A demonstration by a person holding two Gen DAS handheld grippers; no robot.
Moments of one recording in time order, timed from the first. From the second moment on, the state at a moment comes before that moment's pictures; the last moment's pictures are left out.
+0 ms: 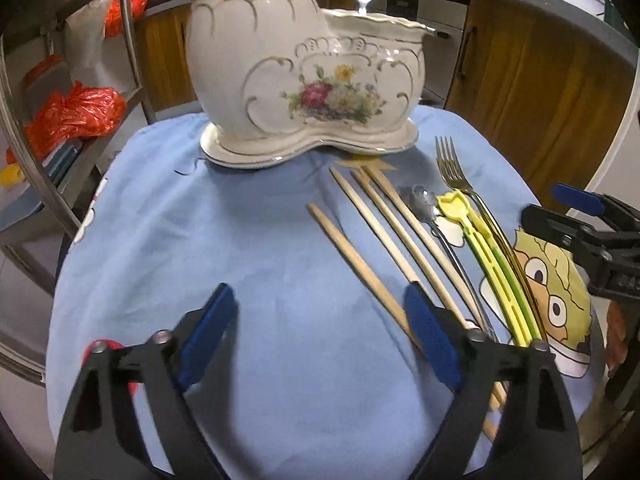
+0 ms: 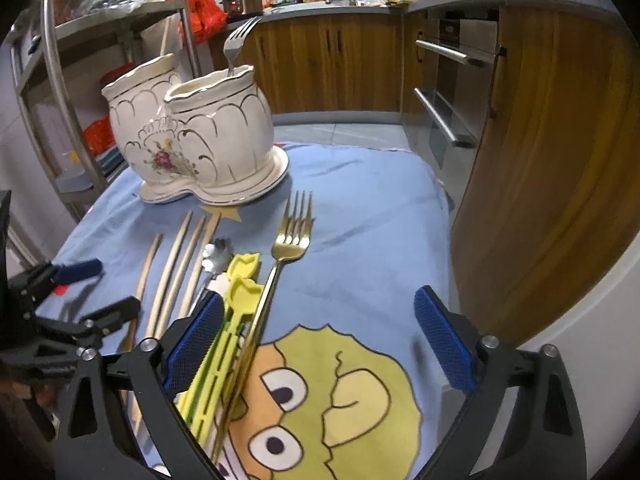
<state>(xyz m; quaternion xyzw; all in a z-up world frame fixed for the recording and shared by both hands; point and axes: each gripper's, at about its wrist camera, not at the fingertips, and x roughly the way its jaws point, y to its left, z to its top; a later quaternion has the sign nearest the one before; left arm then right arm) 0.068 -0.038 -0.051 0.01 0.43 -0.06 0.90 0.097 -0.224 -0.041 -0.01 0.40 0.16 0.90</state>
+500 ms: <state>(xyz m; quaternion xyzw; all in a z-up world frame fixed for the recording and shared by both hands) 0.081 -0.061 -0.049 0.04 0.44 -0.08 0.90 0.128 -0.199 -0.055 0.01 0.45 0.17 0.88</state>
